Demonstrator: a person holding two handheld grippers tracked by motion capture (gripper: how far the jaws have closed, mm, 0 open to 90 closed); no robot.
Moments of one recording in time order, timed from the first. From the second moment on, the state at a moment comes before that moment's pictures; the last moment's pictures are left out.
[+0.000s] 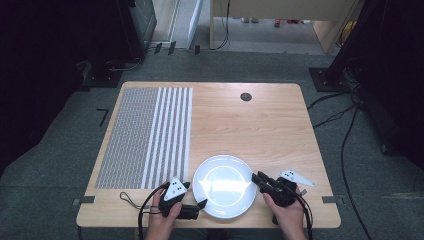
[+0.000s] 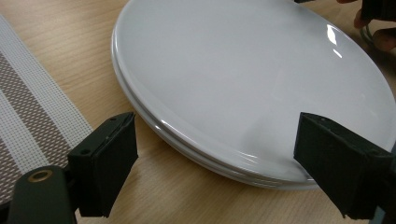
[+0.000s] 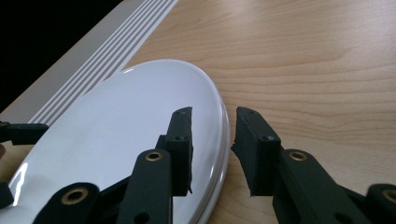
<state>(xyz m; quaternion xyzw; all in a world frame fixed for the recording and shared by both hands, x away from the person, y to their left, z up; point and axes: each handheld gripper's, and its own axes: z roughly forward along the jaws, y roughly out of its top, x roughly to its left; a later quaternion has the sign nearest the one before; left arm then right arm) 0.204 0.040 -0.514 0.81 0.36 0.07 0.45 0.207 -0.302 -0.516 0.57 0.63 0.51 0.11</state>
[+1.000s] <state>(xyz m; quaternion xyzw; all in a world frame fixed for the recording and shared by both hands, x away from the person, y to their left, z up) 0.206 0.041 -0.516 0.82 0.35 0.05 0.45 0.209 -0.308 -0.518 0.60 0.57 0.56 0.02</state>
